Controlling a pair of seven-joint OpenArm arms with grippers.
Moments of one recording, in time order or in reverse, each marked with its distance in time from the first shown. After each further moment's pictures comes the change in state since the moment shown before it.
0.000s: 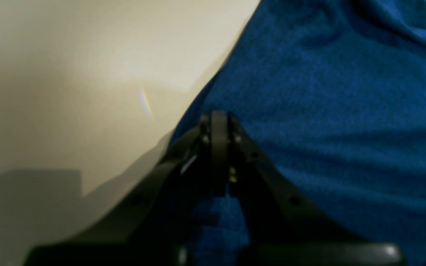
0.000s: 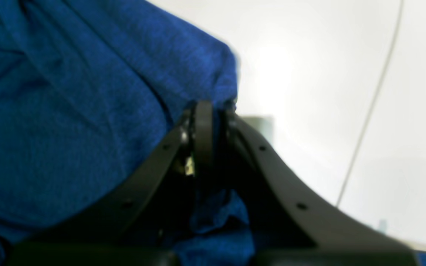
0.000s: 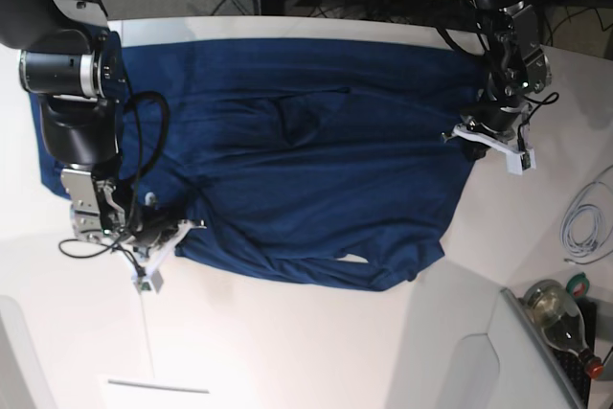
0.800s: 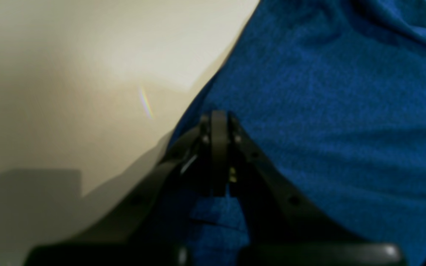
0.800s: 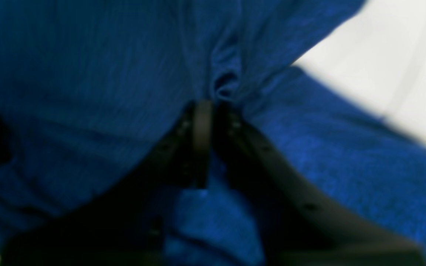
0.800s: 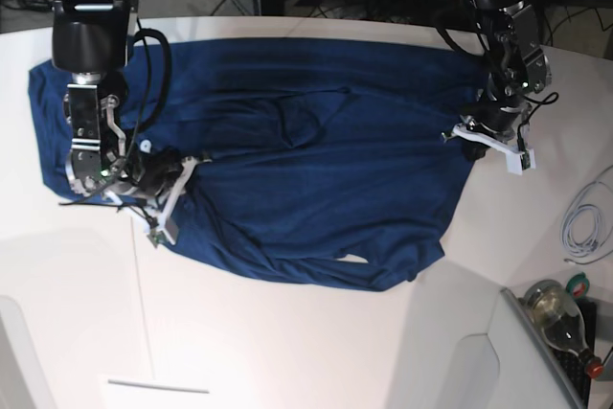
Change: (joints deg) left arm 0.0 0.0 0.0 0.1 -0.2 0.0 0.2; right arm -19.8 -2.4 -0.4 34.4 -0.3 6.3 -19.6
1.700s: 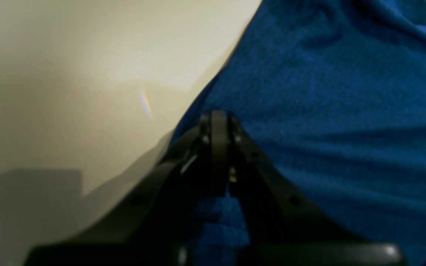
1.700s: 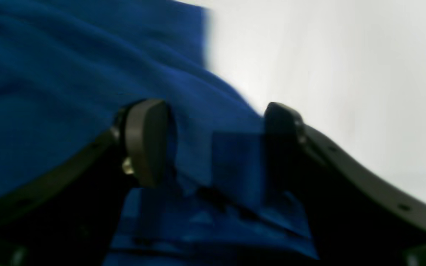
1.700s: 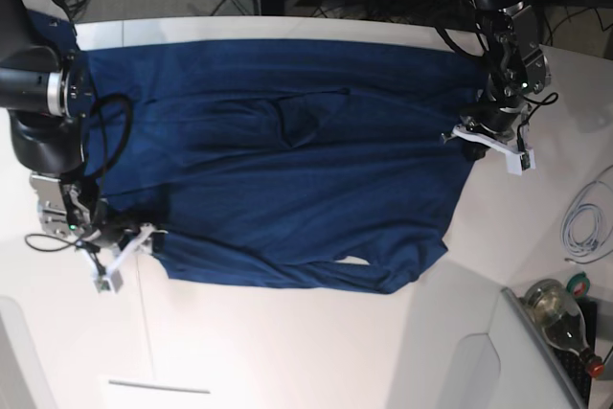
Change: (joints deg) left arm -0.1 0.0 0.1 -0.2 0.0 0.0 -0.2; right arm 23.1 8.1 0.2 -44.2 -0.3 -3.8 30.2
